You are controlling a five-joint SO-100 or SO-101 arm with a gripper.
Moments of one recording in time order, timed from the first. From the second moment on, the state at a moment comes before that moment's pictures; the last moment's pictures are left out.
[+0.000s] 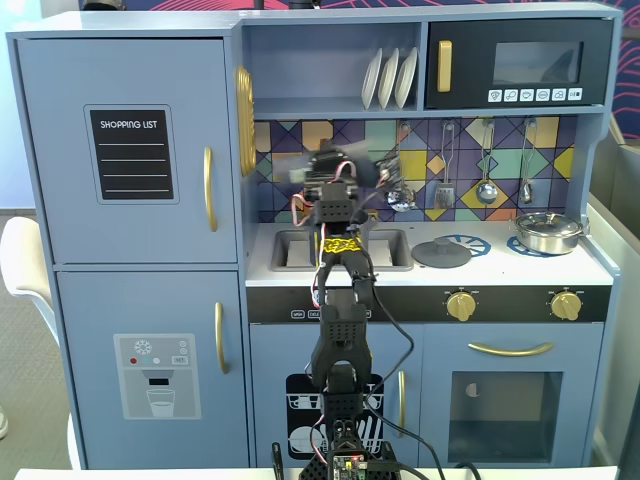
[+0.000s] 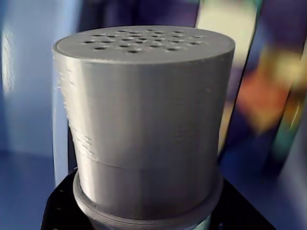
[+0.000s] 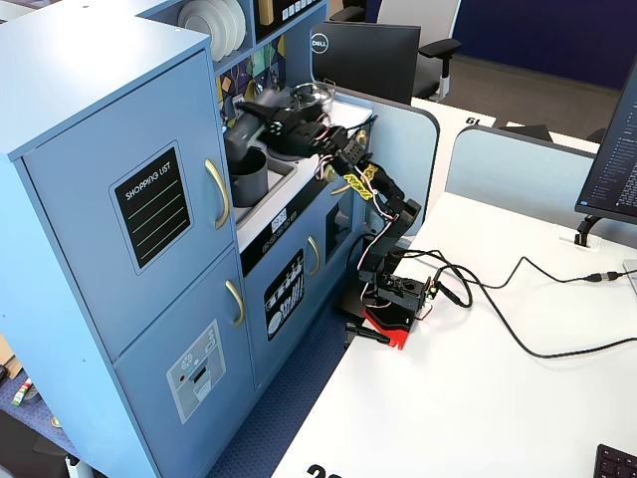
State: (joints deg) arm 0.2 117.4 76.3 42.9 3.7
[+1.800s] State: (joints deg) arm -4.2 108.6 75.8 36.6 47.1
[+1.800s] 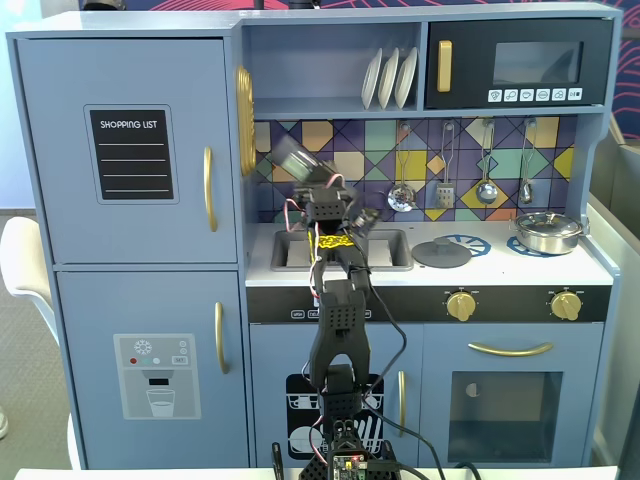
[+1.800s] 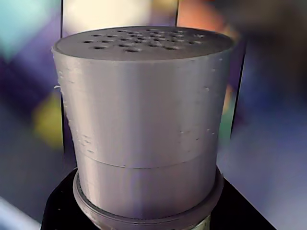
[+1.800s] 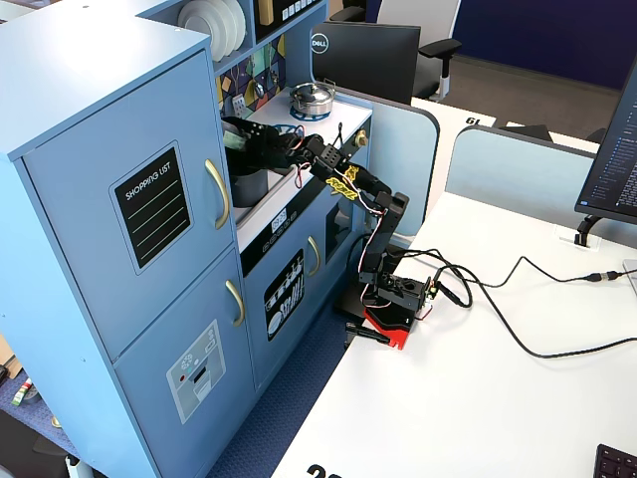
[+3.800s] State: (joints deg) arm 46.1 105.8 97.6 2.8 -93.6
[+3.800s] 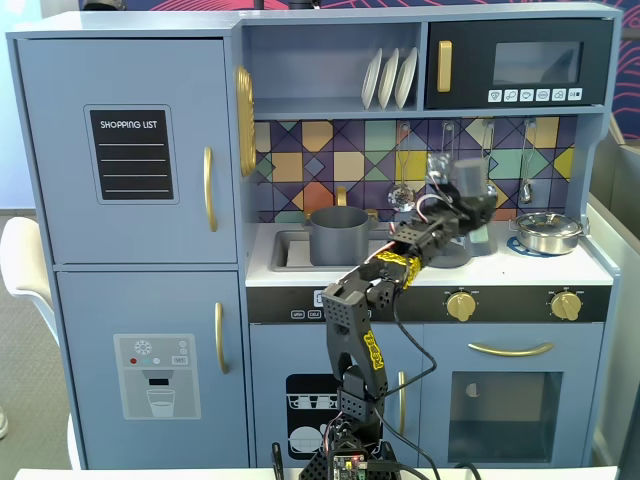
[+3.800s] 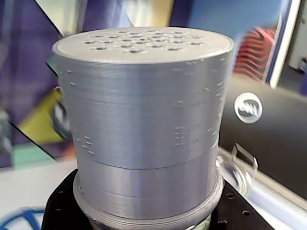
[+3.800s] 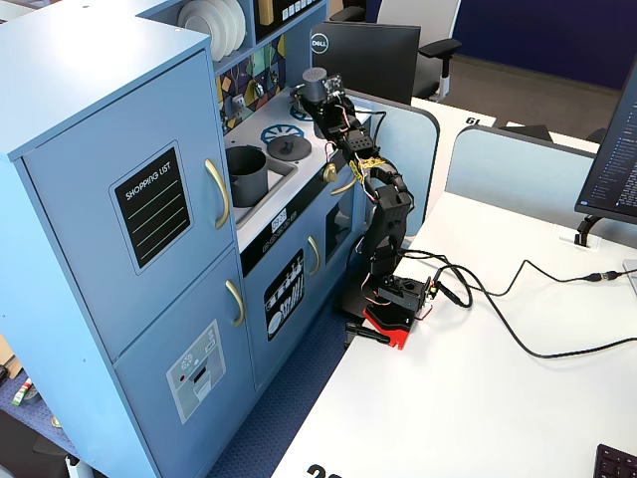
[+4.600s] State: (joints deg) arm 51.5 95.8 98.2 -6.6 -81.9
